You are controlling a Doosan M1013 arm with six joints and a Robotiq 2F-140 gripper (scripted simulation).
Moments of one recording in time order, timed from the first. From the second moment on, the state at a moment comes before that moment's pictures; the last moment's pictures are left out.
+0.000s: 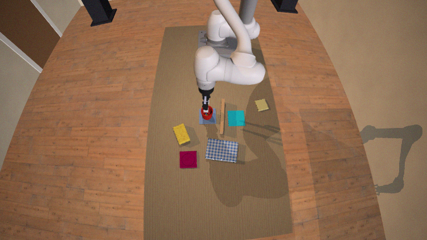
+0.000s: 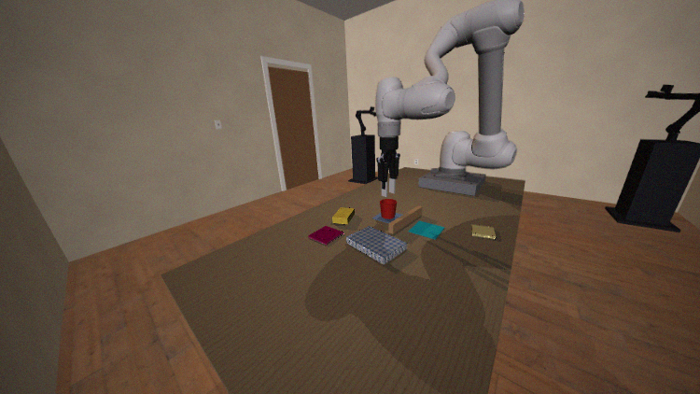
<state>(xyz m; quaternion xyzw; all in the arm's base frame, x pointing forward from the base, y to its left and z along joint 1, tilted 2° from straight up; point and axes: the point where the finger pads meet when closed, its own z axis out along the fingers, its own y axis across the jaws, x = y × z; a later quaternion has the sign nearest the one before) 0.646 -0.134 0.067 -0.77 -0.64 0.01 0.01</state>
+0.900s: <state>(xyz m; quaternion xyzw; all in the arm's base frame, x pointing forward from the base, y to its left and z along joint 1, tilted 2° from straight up) 0.646 -0.134 0.067 -0.77 -0.64 0.01 0.01</state>
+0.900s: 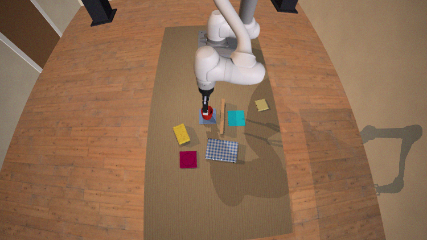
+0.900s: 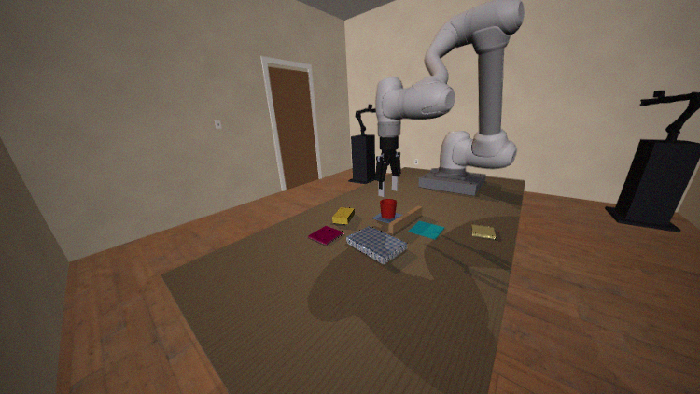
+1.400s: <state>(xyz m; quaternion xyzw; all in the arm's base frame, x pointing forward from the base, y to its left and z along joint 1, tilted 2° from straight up) 0.647 -0.134 0.065 -0.77 -0.64 0.01 0.01</state>
